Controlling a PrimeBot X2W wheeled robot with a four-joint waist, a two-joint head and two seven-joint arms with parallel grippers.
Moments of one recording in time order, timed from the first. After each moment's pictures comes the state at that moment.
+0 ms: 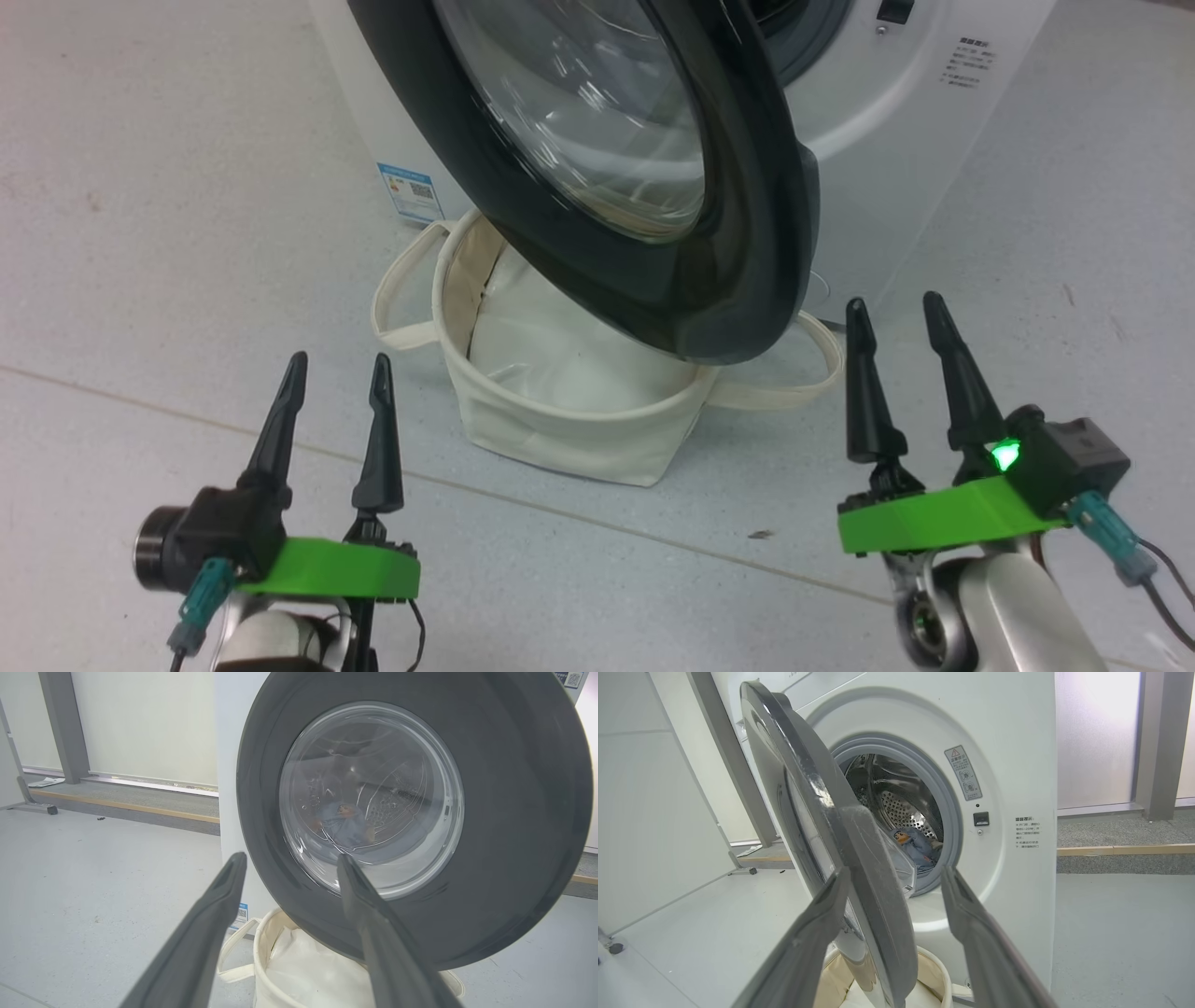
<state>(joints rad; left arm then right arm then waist) -0.18 0.05 -0.09 0.13 -0.15 0.08 -0.26 -0.18 -0.05 0.20 0.02 0.28 0.13 -0.26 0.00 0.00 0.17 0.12</state>
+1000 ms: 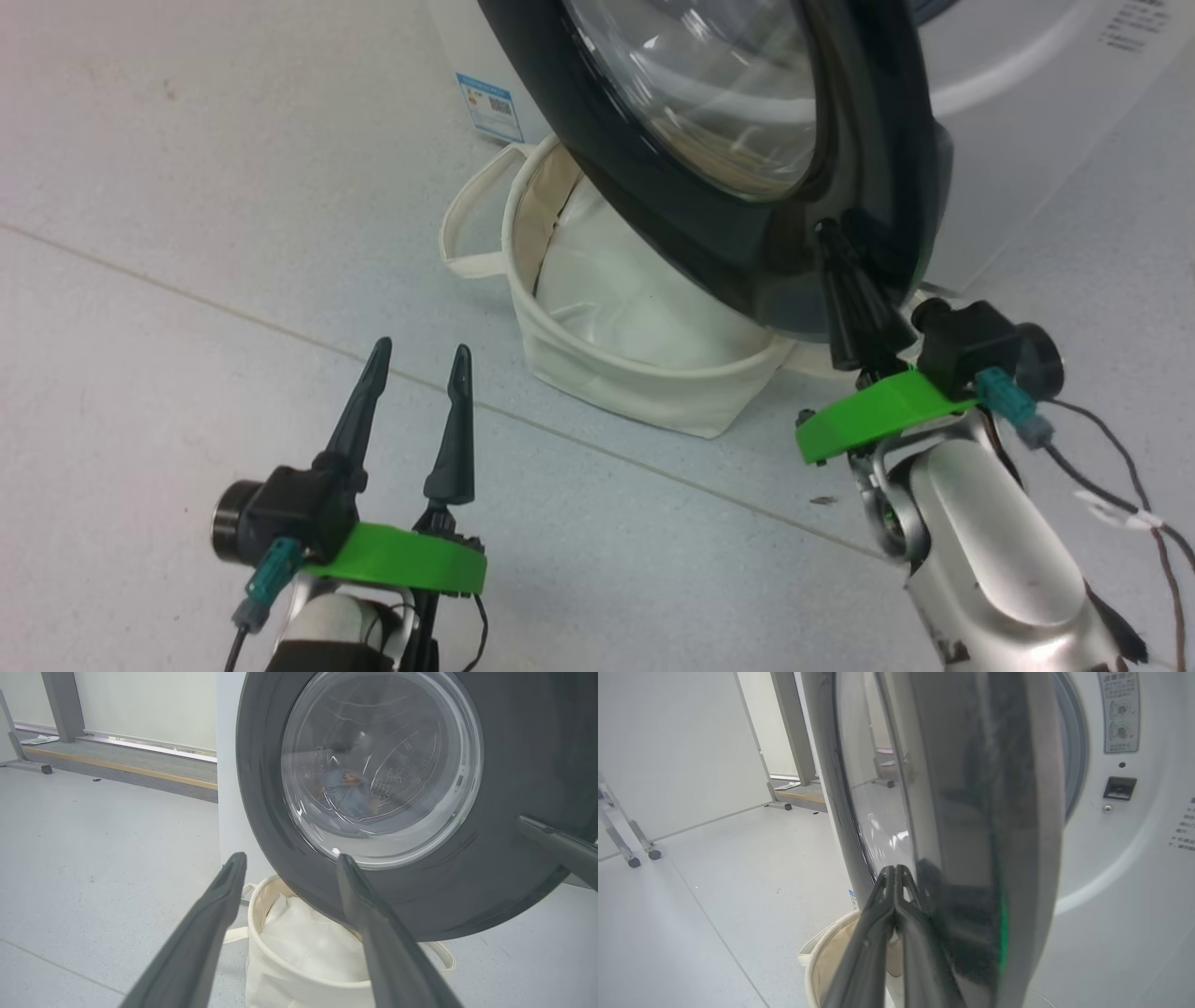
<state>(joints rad) -0.23 0.05 -0.23 0.15 -0.22 0.10 -0.26 -0.46 -0.08 0.28 0.32 0.16 0.13 -0.26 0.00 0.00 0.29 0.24</state>
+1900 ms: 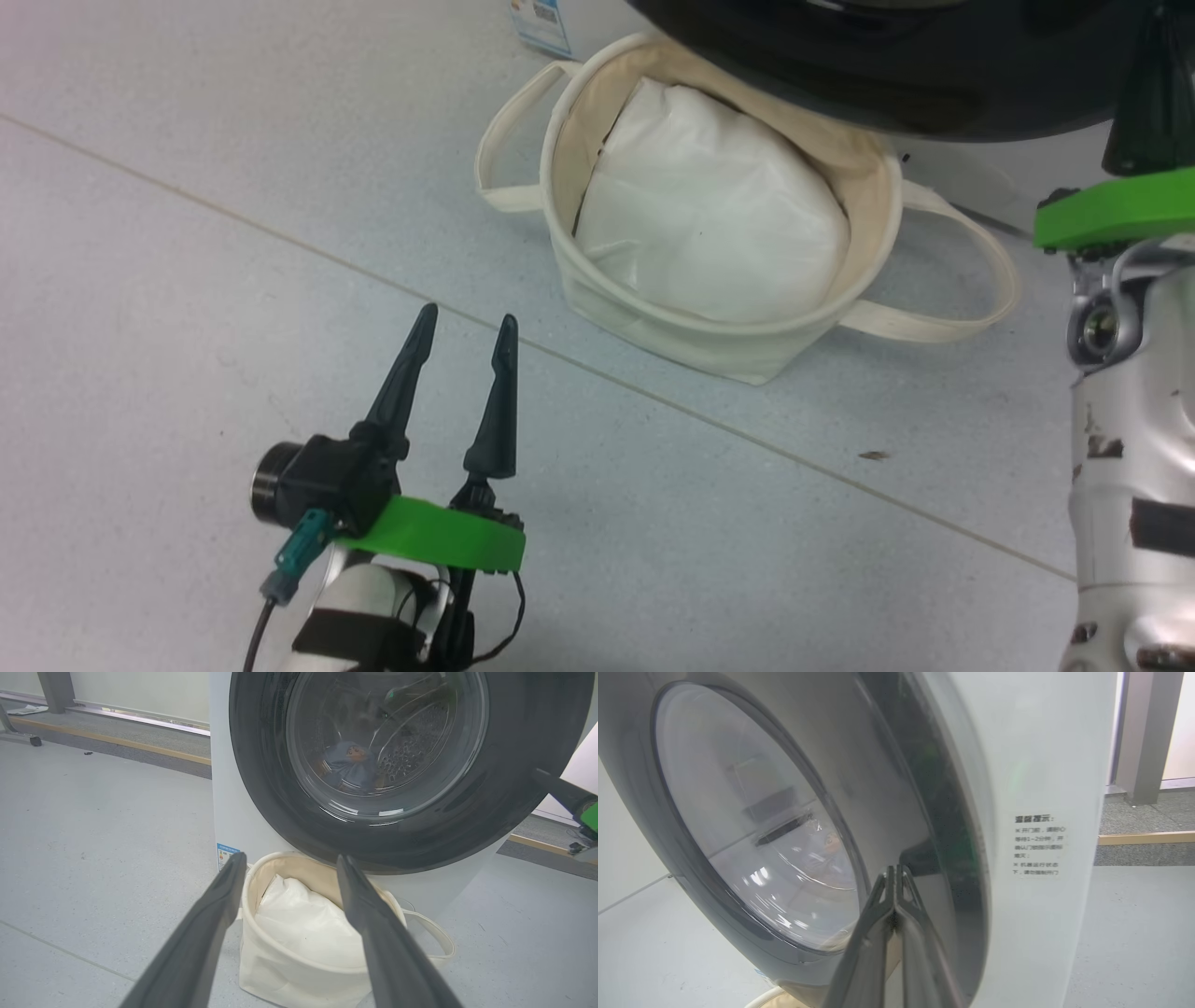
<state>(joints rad) -0.30 0.04 -0.31 0.14 -0.27 0.13 -0.26 -0.75 -0.08 -0.25 0.49 0.09 0.13 -0.26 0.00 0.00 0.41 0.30</state>
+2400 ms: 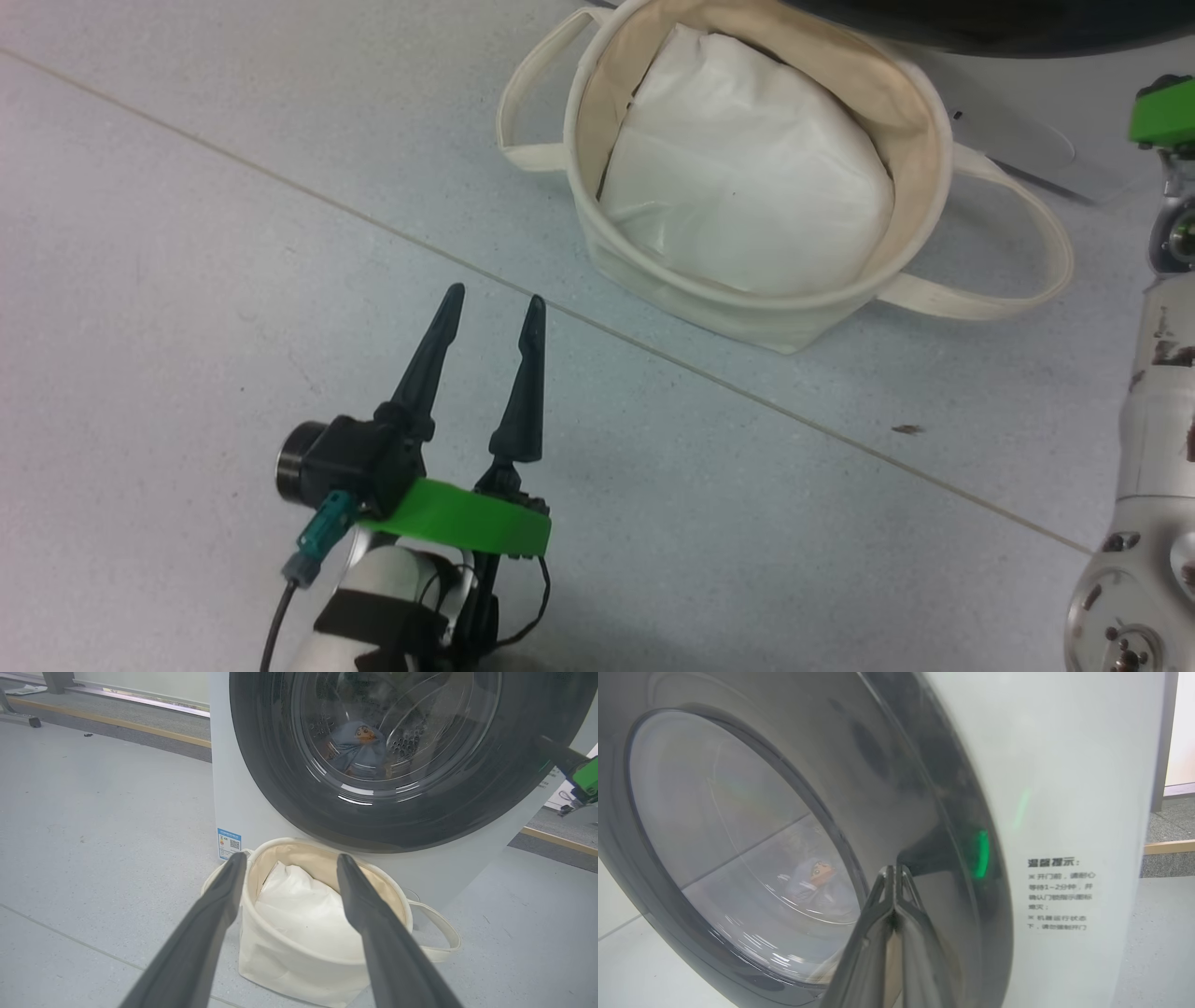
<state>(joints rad) -0.34 0.04 -0.37 0.14 -0.30 0.17 -0.26 -0.94 -0.09 -0.41 0.54 0.00 0.13 -0.26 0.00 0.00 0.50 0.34</state>
